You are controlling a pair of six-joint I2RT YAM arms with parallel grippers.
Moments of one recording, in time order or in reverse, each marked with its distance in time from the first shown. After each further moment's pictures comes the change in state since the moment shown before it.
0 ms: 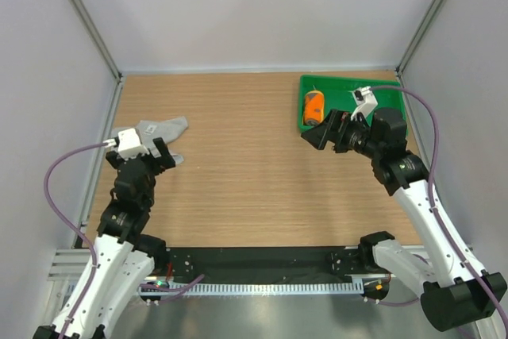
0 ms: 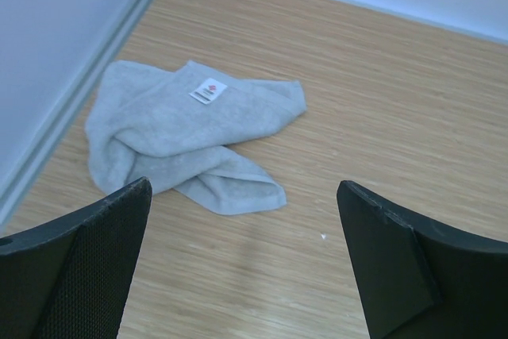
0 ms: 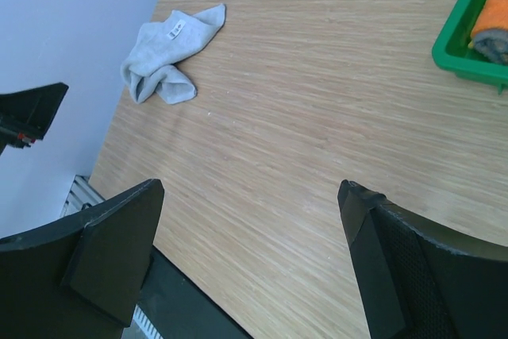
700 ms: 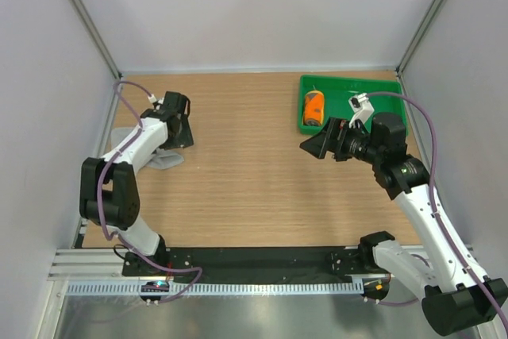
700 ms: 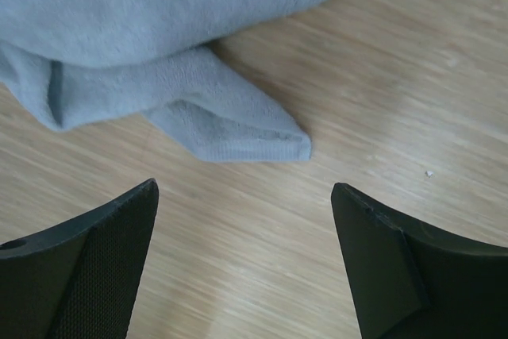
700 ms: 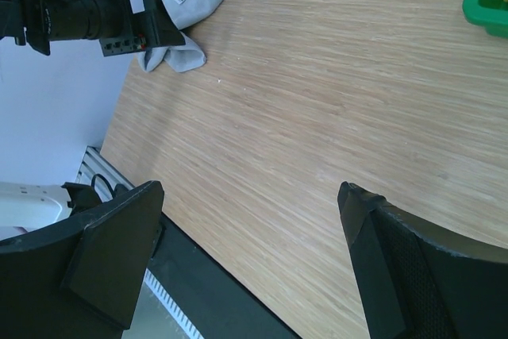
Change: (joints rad) left arm 0.093 1.122 0.667 -0.477 0.054 -0.204; right arm 0.010 -0.033 -0.016 -0.083 -0.069 0.001
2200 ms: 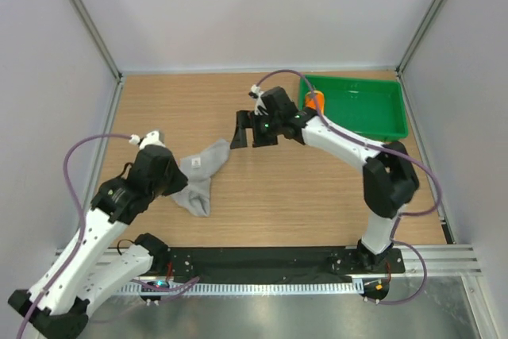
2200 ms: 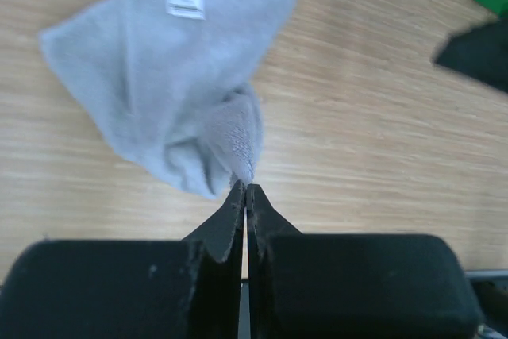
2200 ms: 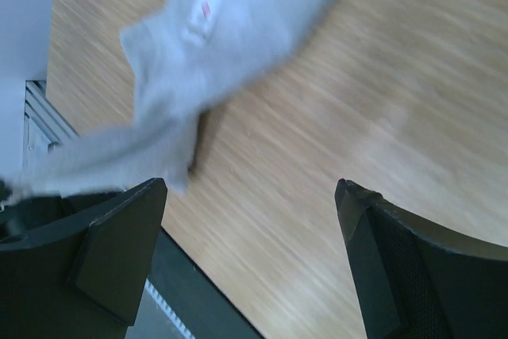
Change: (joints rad) left arm -0.346 -0.792 -0.282 -0.178 0.172 -0.323; right arm 0.405 0.822 0.426 0.044 0.153 0.021
